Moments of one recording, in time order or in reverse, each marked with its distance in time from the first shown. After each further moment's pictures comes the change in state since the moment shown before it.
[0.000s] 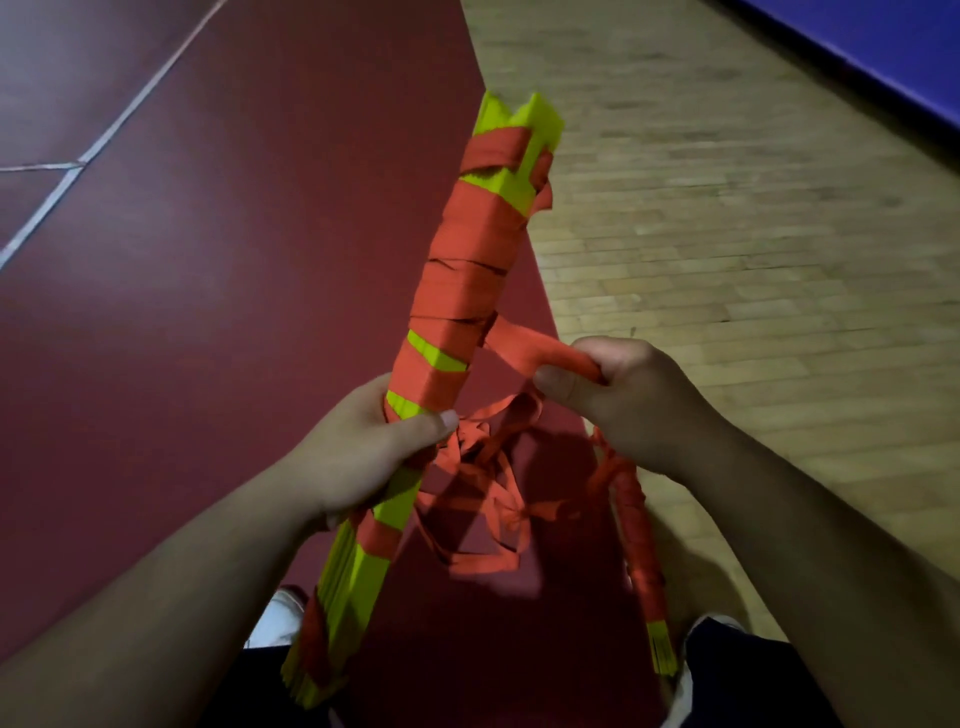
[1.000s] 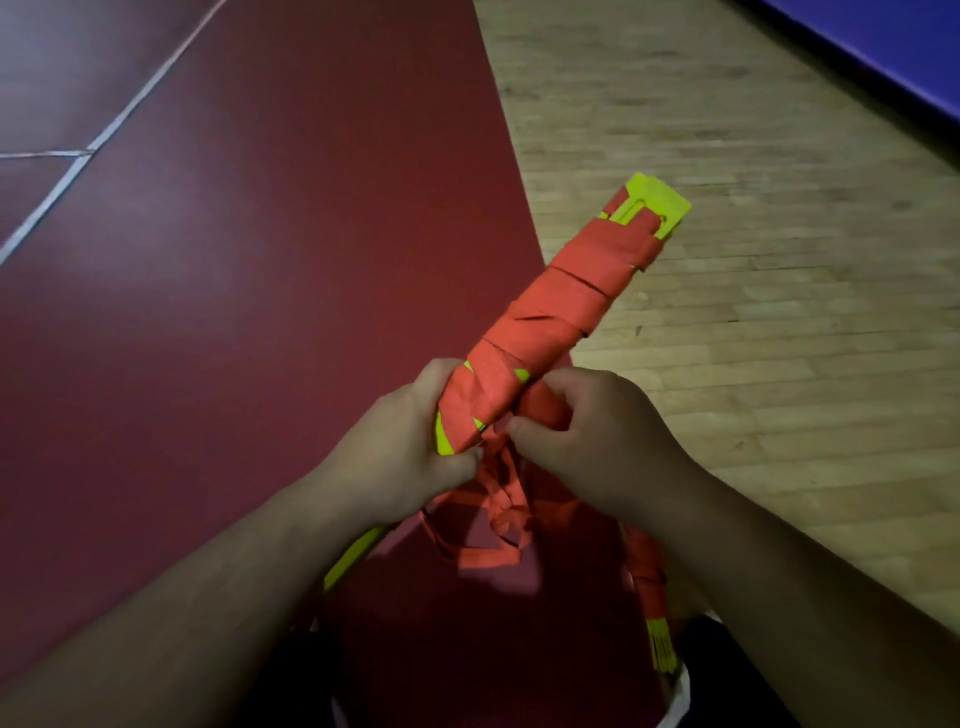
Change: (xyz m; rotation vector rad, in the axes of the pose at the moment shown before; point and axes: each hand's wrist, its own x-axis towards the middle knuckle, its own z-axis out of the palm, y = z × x) left_hand 0.000 -0.005 0.014 0.645 0.098 0.301; right_hand -0.023 -0.034 0.033 -0.141 0.050 -0.006
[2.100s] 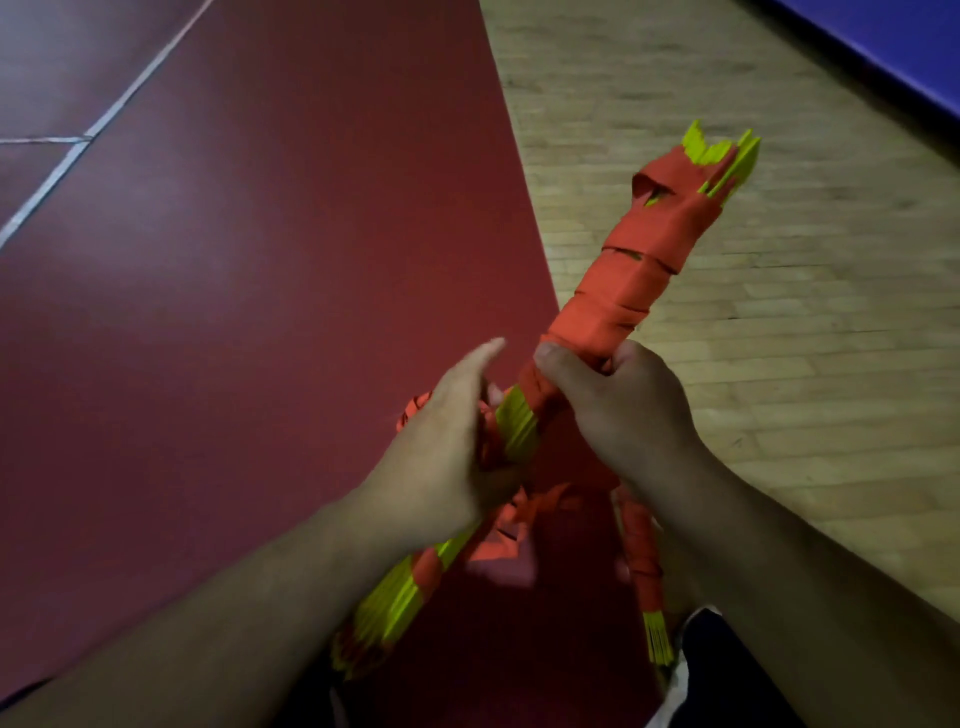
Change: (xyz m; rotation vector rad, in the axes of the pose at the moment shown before) left_hand -0.008 0.022 0.023 -0.164 -0.034 0.011; right_hand 0.013 0.010 0.004 0.176 0.263 0.391
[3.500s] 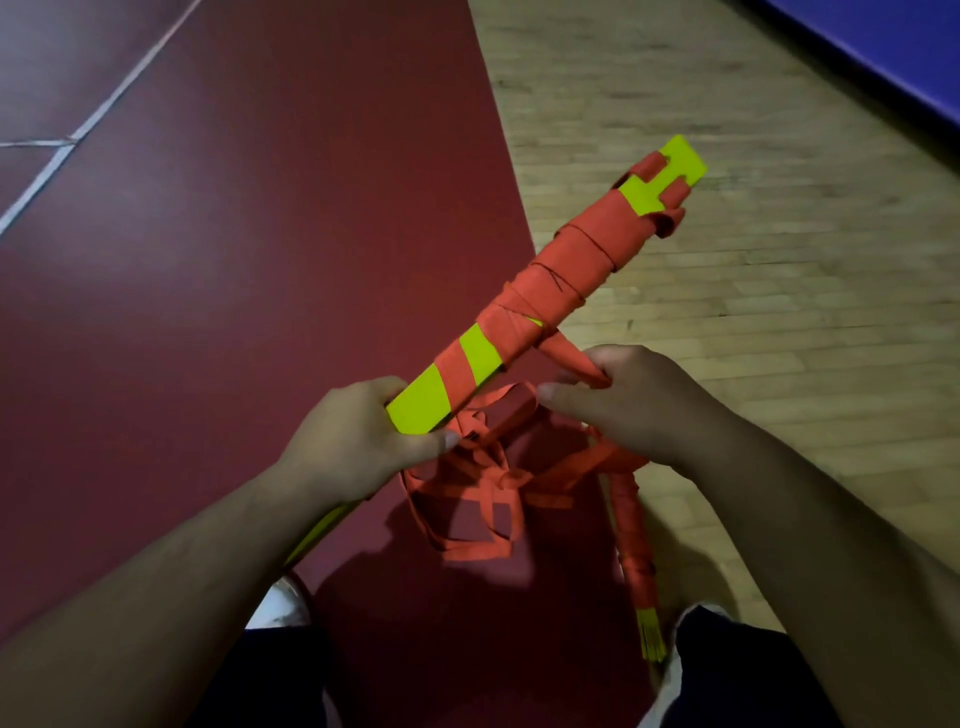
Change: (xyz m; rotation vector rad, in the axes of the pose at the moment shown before) left_hand 0.006 -0.041 -0.037 0.286 0.057 -0.325; right_hand 0.027 0.016 -0.031 -0.209 -0.397 -0.147
